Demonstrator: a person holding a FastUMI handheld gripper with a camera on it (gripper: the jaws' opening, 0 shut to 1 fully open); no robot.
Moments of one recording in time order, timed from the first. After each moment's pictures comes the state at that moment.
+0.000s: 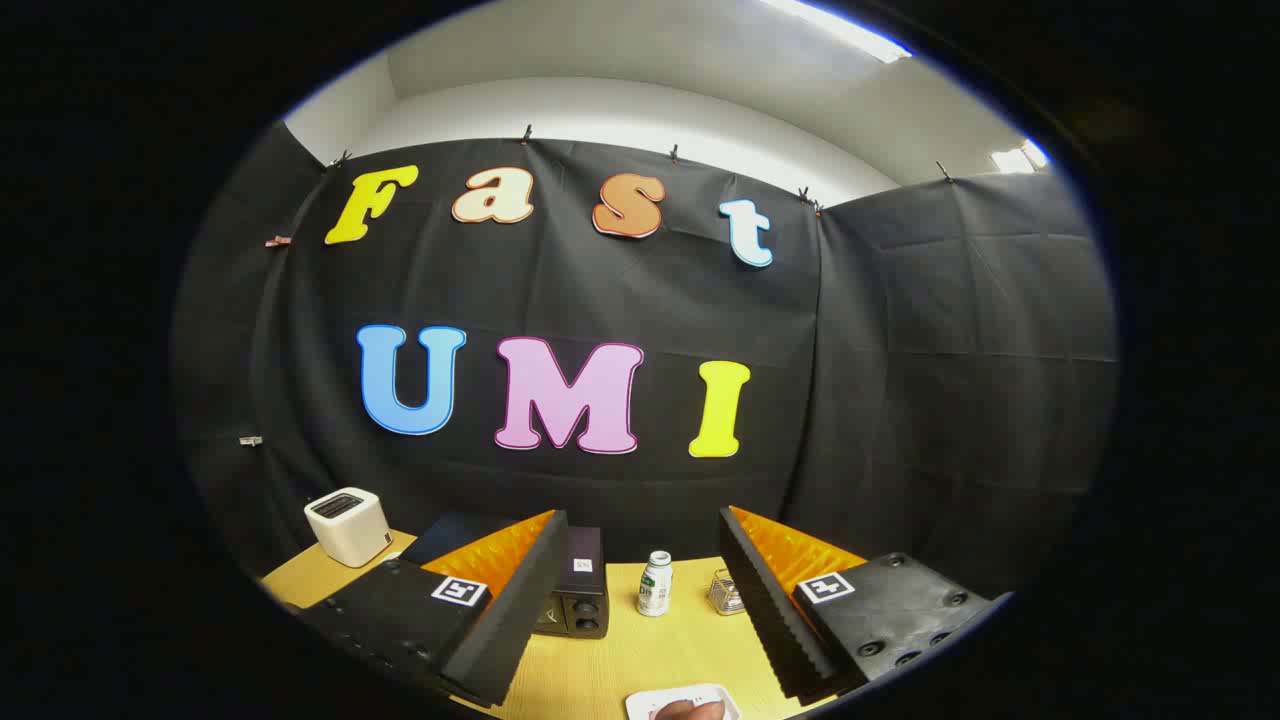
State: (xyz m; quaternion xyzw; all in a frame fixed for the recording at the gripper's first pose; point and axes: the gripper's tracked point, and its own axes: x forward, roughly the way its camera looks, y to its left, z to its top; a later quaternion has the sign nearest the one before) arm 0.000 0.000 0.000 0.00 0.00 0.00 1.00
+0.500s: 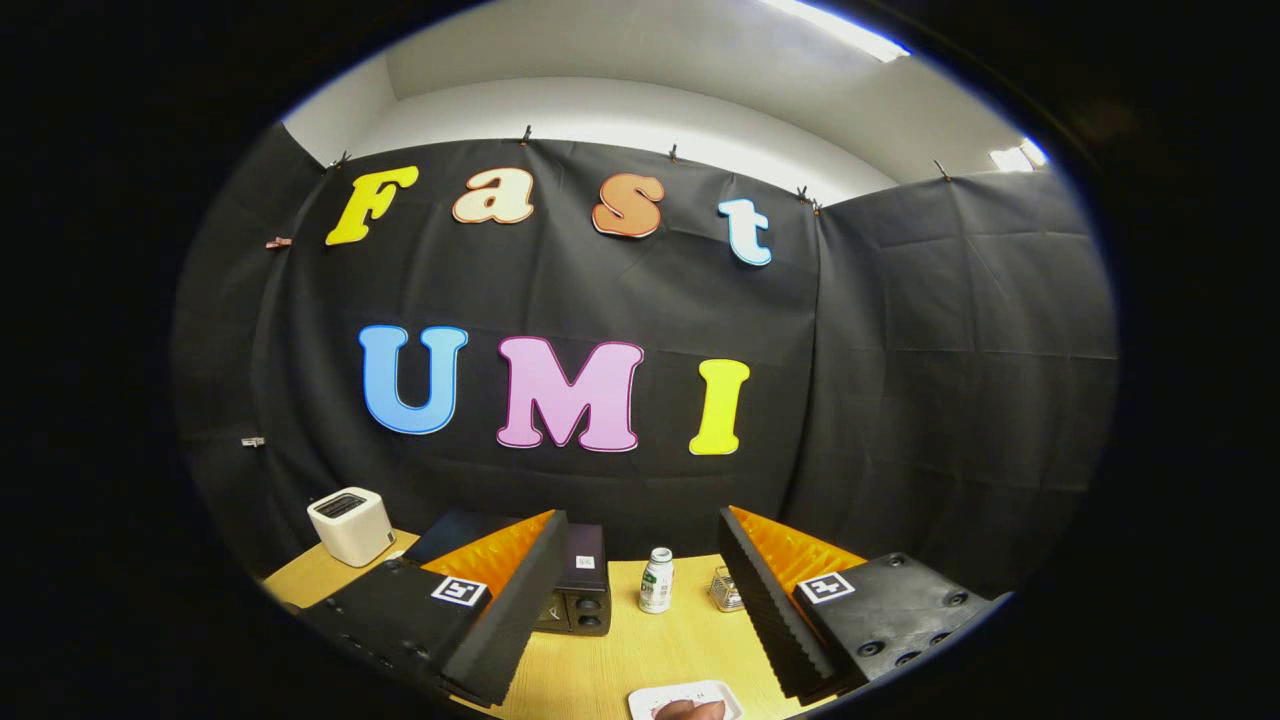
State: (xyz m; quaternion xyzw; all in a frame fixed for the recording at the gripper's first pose) arm -0.007 0.000 0.000 0.00 0.00 0.00 1.00
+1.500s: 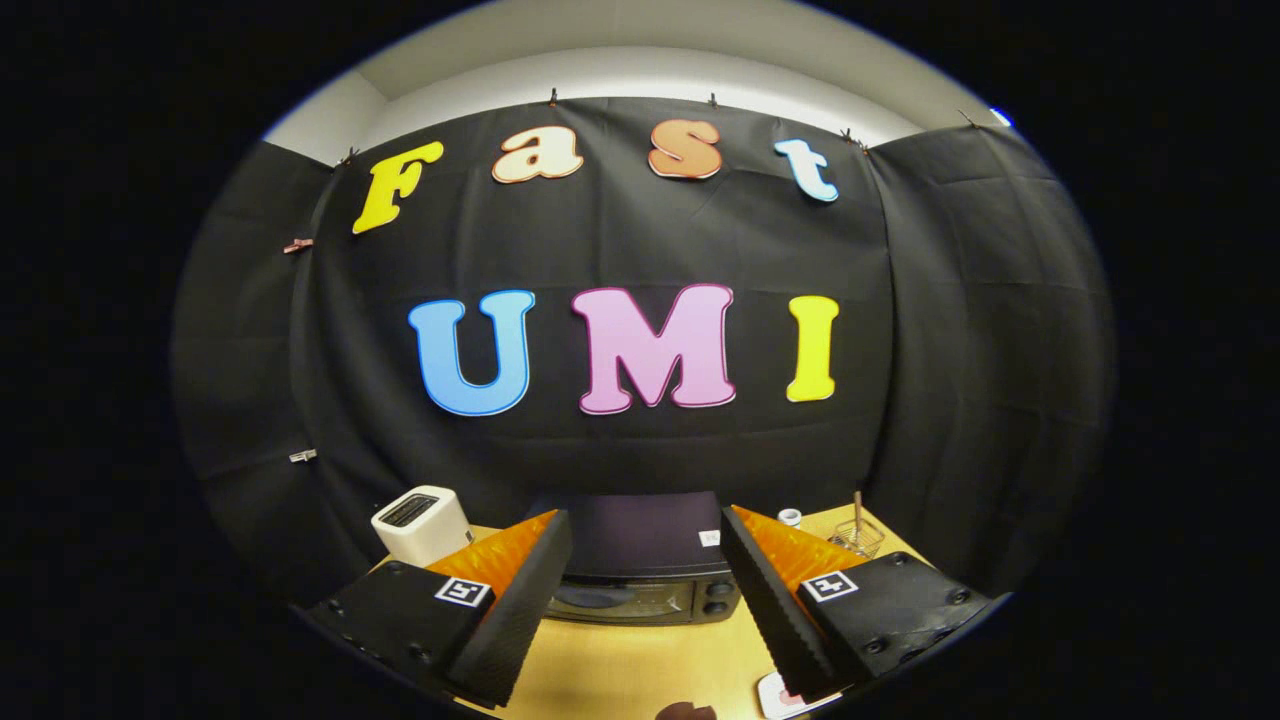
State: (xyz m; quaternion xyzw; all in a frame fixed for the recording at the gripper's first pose) arm 0.050 0.160 -0.064 0.06 0.08 0.08 0.99
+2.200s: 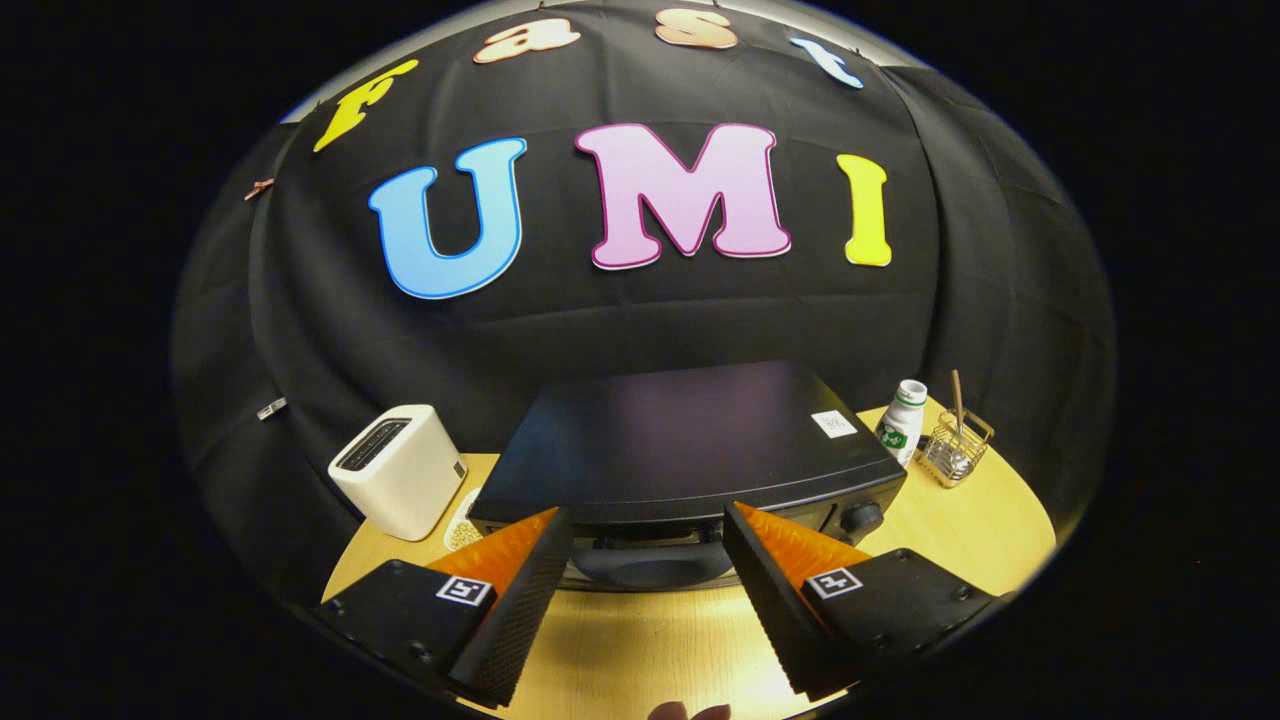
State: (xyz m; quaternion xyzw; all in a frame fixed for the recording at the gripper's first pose) arm 0.141 0.252 -0.249 0.08 0.23 0.08 0.97
